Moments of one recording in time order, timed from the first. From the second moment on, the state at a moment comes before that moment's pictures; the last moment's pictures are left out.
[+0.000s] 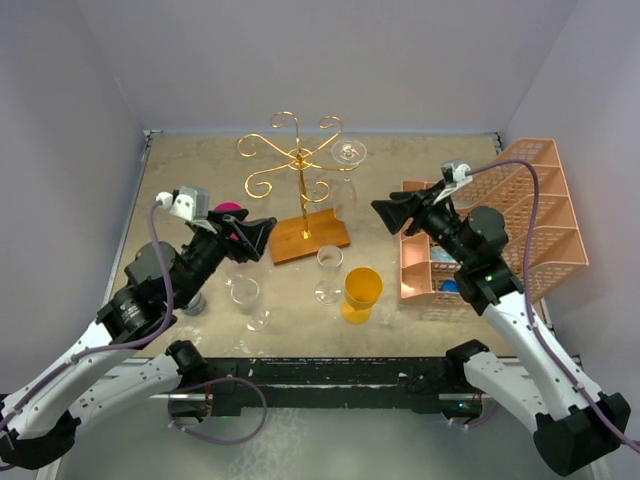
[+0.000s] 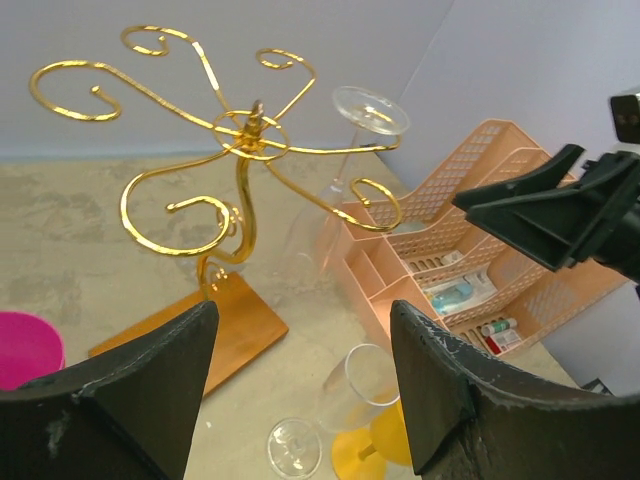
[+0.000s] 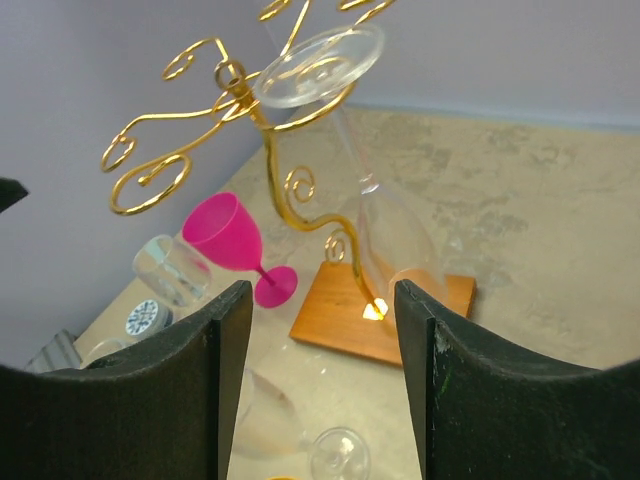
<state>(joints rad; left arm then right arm) -0.85 0.64 0.91 -0.18 -0.29 -0.34 0.35 0.85 0.74 0.20 -0.33 0.41</state>
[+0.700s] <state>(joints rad) -0.85 0.59 0.92 -0.36 -0.83 -0.39 1.07 1.03 0.98 -0.19 0.24 0.60</state>
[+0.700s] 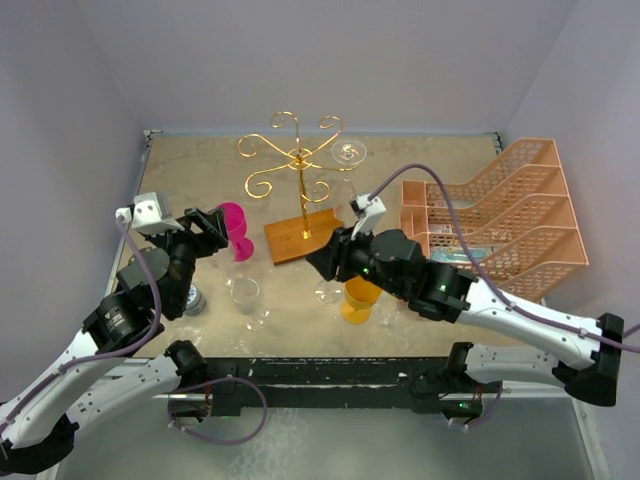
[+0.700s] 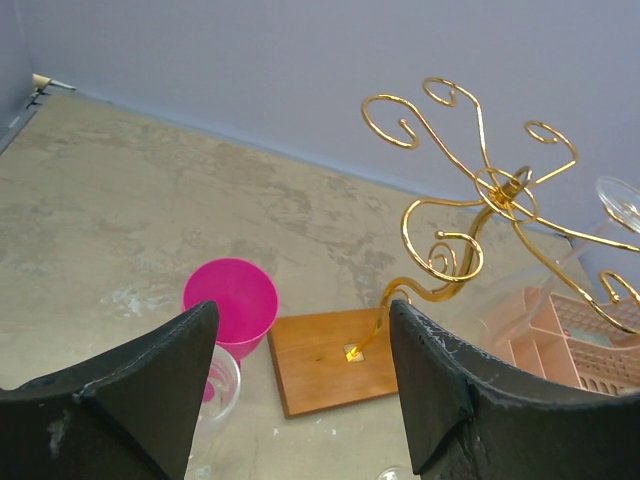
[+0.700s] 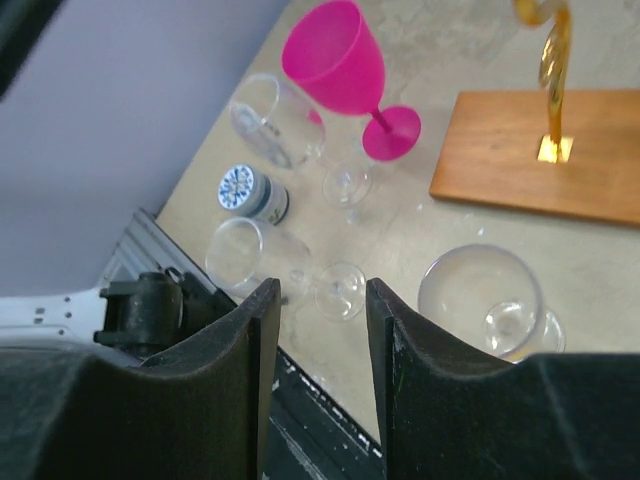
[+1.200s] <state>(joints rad) -0.85 0.59 0.92 -0.36 -0.89 -0.39 1.17 1.18 1.06 -0.35 0.46 0.69</state>
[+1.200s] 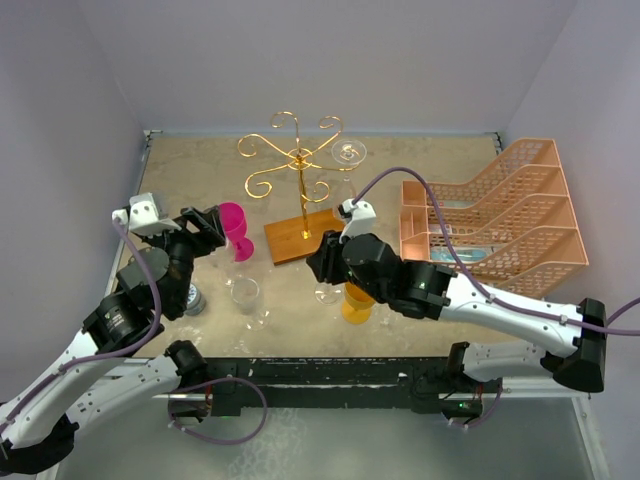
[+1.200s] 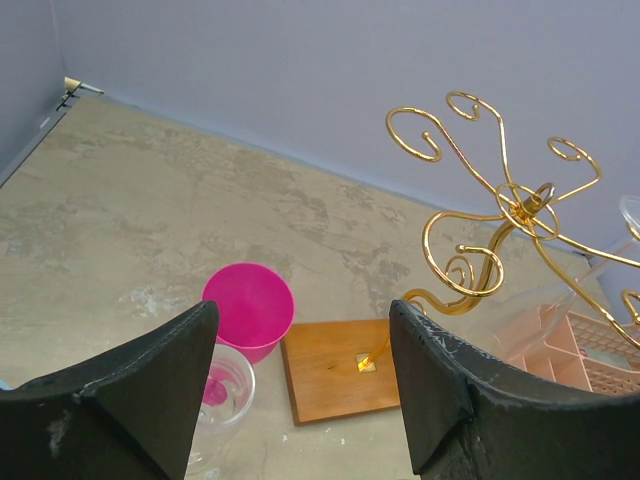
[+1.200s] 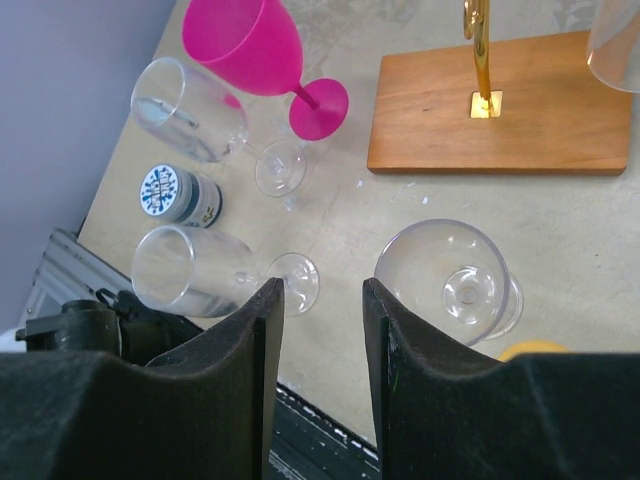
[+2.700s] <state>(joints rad) -0.85 0.57 0.92 -0.36 -0.90 -0.41 1.17 1.32 1.09 -0.36 0.61 0.62</state>
